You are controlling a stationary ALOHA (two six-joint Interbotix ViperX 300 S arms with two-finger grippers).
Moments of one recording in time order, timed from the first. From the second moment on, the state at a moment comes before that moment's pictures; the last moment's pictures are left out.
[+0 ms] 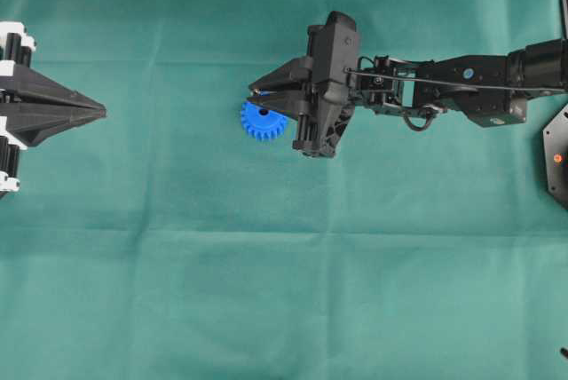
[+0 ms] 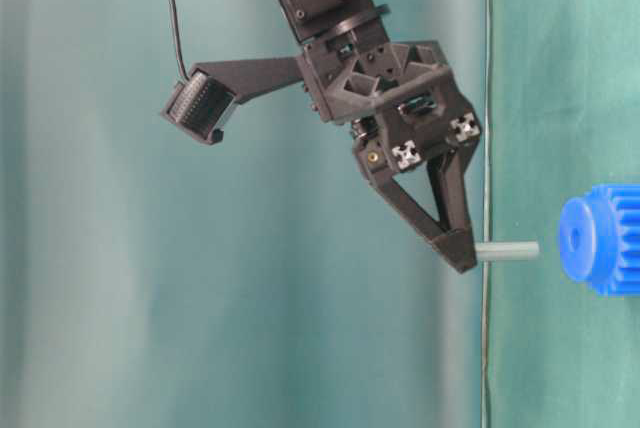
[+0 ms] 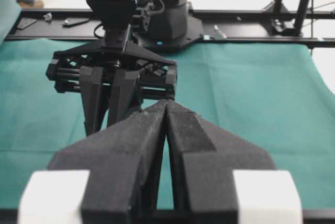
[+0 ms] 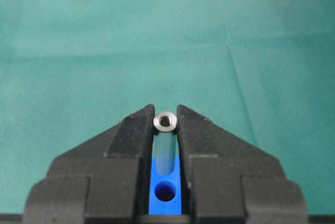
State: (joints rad) left arm -0.01 -0.96 1.18 0.01 -0.21 -0.01; right arm -0.12 0.15 0.66 0.04 -0.44 -0.05
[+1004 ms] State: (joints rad) left arm -0.01 -0.96 1.18 0.01 -0.21 -0.01; right arm -0.12 0.21 0.66 0.05 -0.44 -0.05
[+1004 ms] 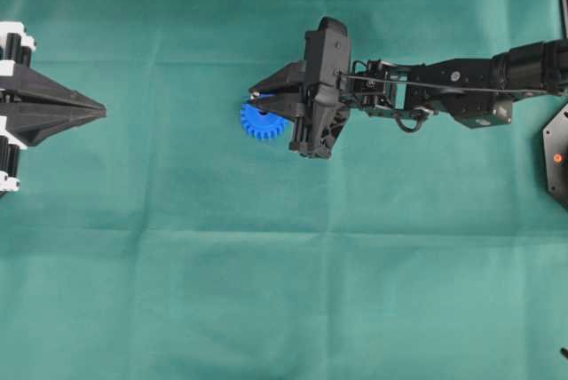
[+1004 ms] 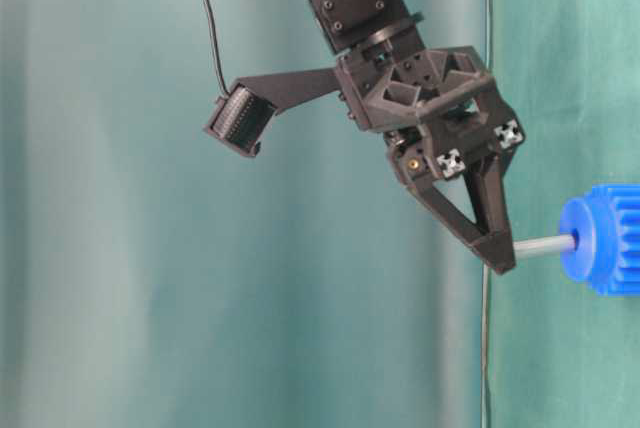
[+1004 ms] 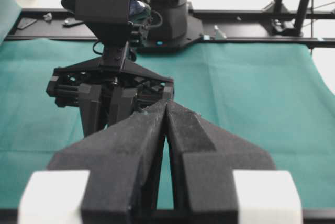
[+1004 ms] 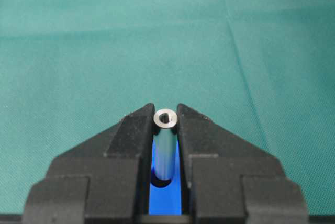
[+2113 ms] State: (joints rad) left arm -0.01 -0.96 1.18 0.01 -0.20 -0.01; right arm -0.12 0.22 0.67 0.05 -0.48 -0.05
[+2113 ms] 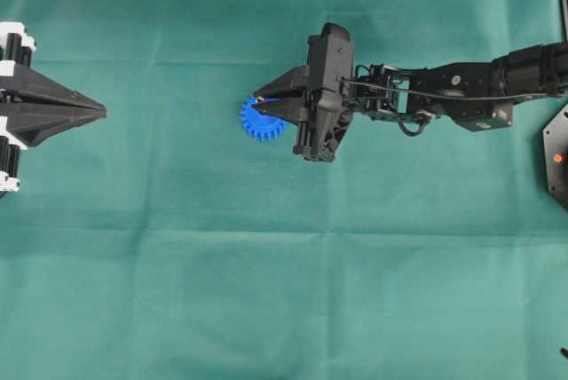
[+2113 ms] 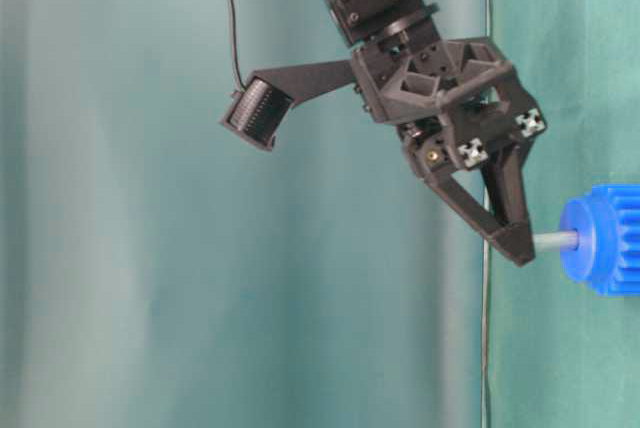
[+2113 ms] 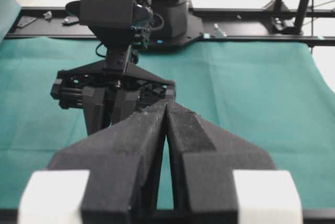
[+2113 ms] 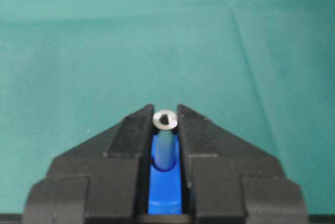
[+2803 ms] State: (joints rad) left arm -0.01 -0.96 1.18 0.01 -0.20 -0.01; right arm -0.12 0.28 0.67 0.05 -0.49 -0.05
